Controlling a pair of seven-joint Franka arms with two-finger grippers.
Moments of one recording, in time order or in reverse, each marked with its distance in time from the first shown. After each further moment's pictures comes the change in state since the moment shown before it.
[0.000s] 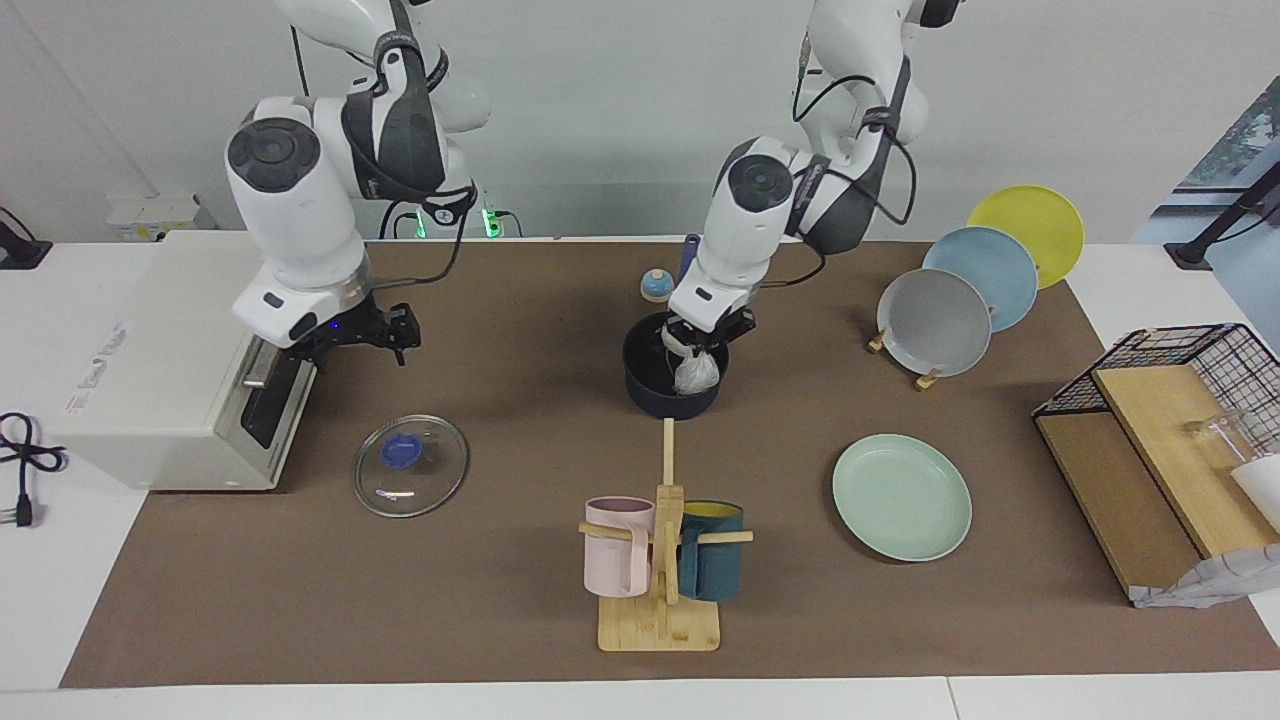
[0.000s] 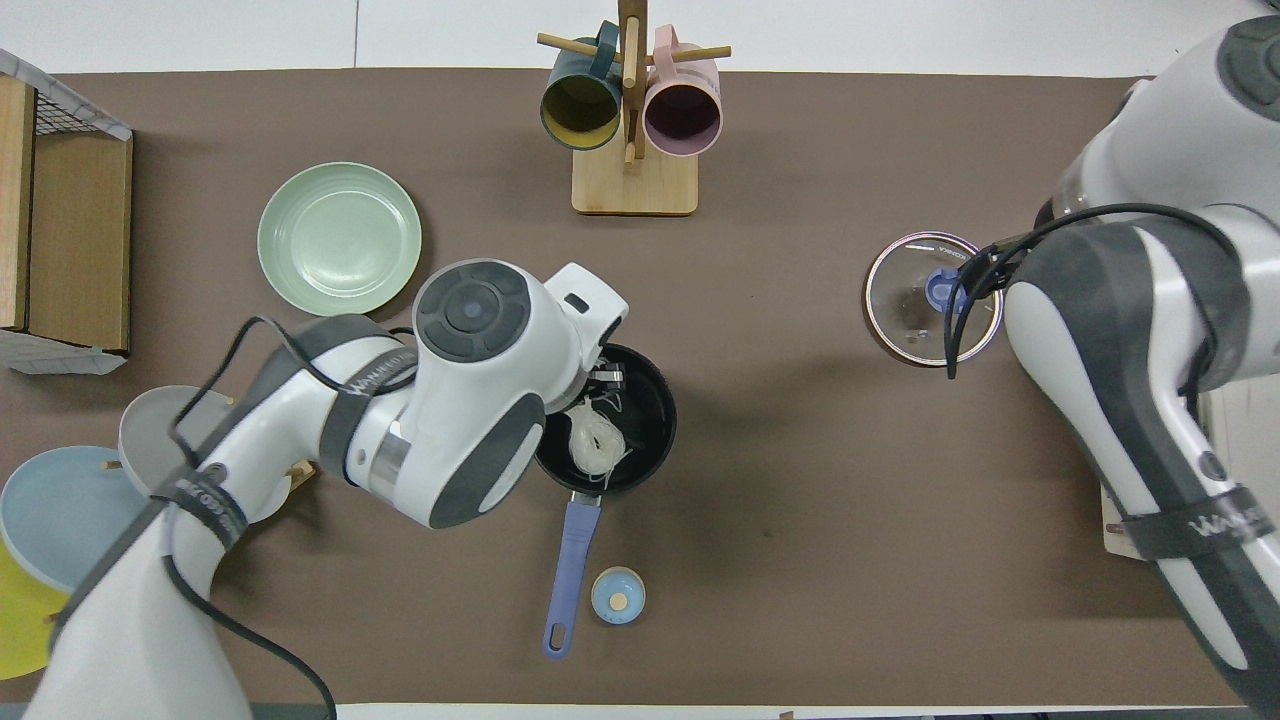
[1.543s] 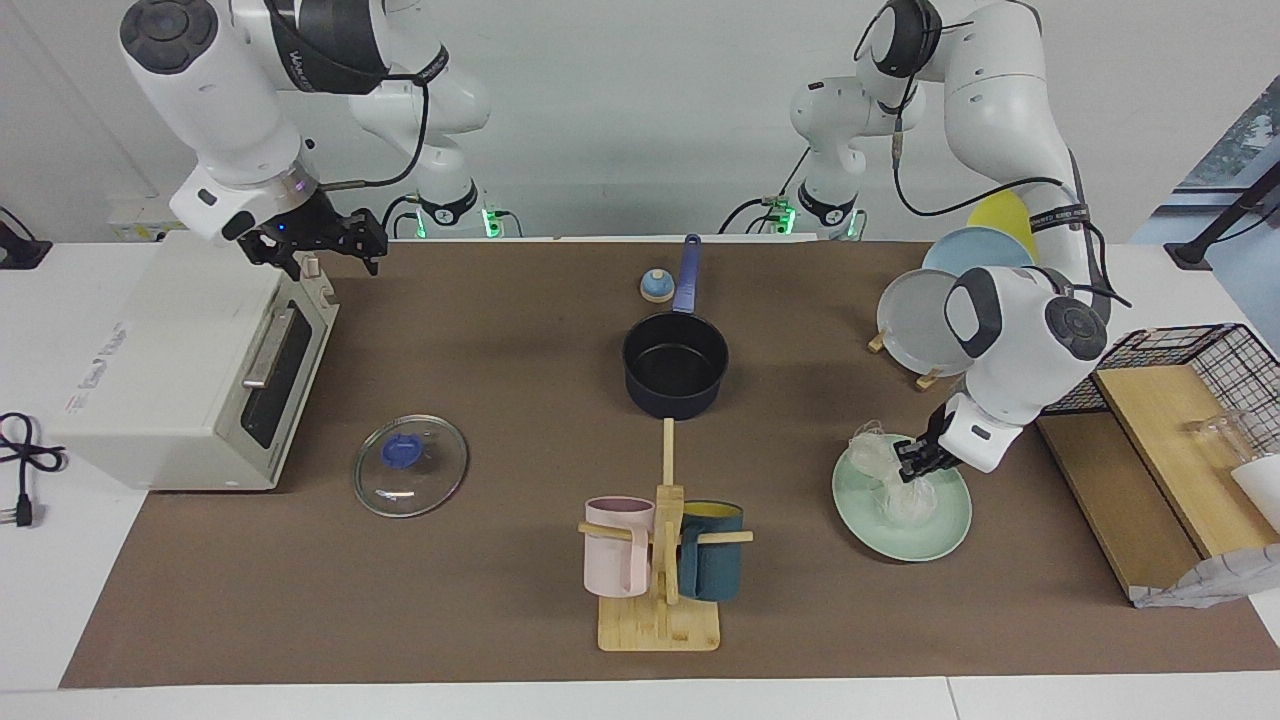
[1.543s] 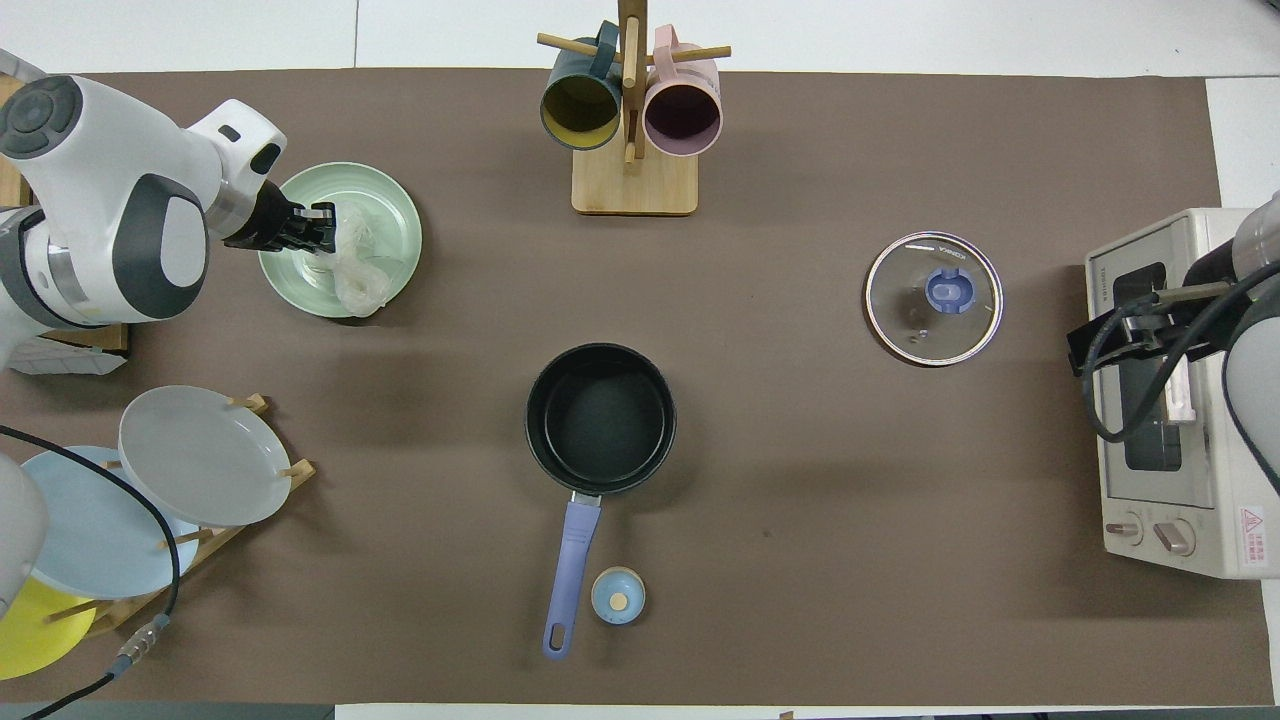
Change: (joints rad) left arm 0.459 0.286 0.015 0.115 0.035 0.233 0.495; right arm -0.036 -0.158 -0.030 -0.039 0.096 -0.217 0.000
